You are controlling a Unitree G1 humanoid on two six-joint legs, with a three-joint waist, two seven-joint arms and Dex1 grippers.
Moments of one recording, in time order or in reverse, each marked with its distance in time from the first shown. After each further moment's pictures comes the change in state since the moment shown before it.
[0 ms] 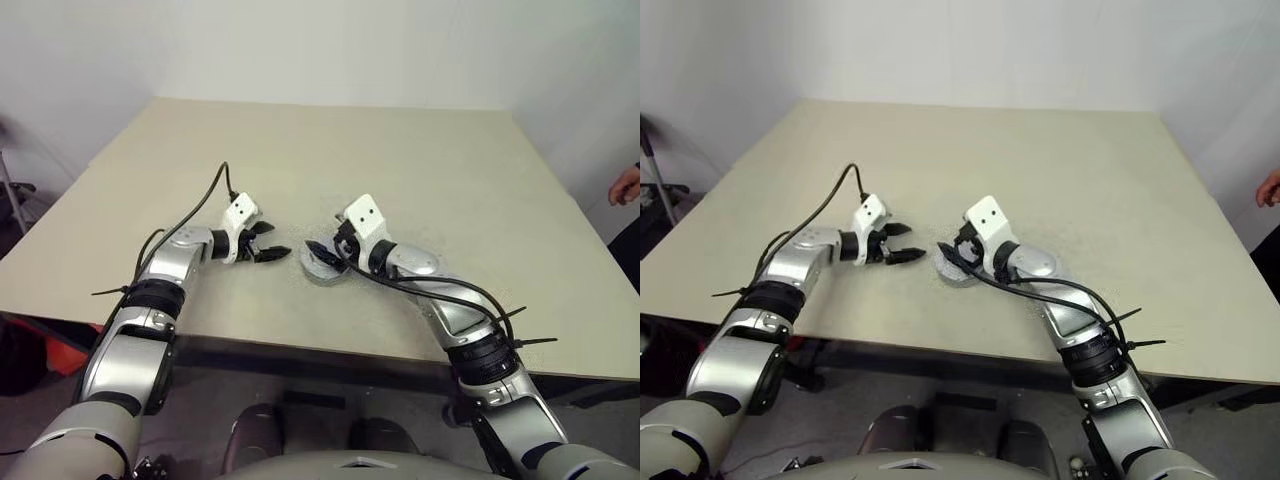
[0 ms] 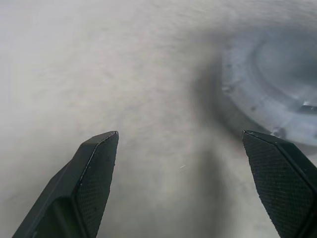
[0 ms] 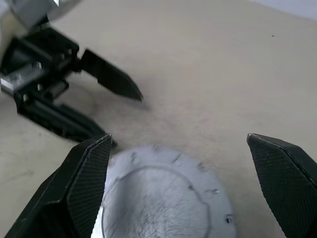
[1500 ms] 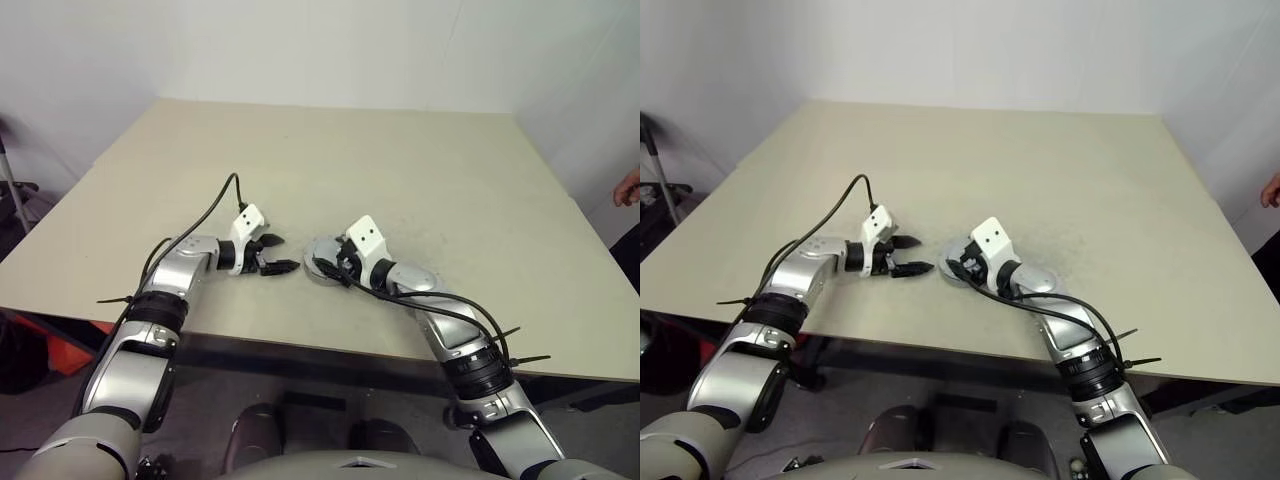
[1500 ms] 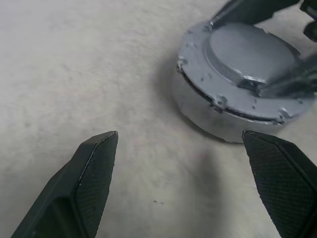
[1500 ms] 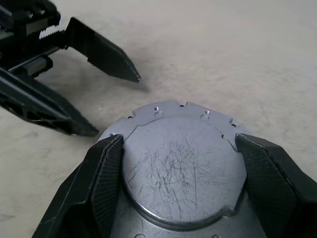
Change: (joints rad) left arm 0.071 -0.004 -0.028 -0.122 -0.022 0.076 -0.083; right arm 0.085 0.035 -0.043 0.066 -0.024 -0.030 0.044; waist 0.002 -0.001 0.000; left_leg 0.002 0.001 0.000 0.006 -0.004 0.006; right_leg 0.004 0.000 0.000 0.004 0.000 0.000
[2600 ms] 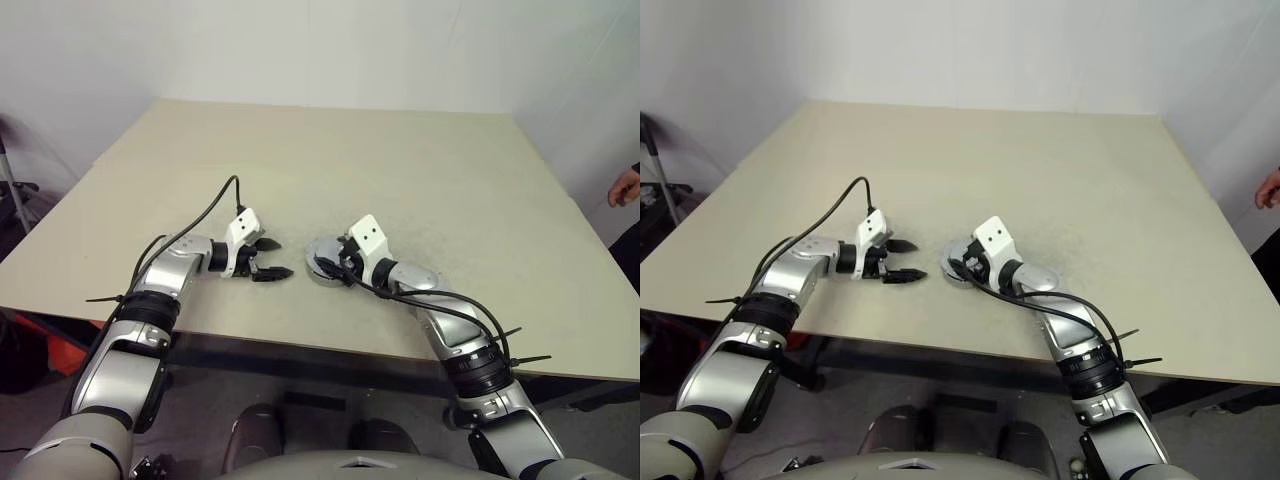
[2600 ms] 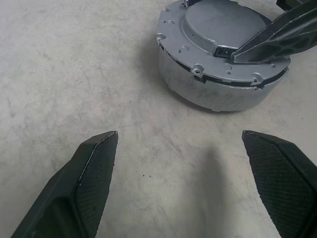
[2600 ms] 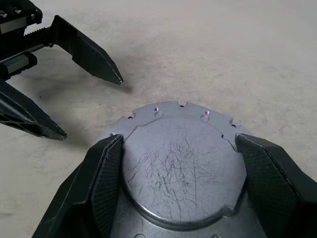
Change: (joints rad) left arm 0.001 0.040 -0.027 0.013 0.011 -0.051 -0.068; right arm -0.005 0.003 -0.002 0.027 -0.016 -0.018 0.012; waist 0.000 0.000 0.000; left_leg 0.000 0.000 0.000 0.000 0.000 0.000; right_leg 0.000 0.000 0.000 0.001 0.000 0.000
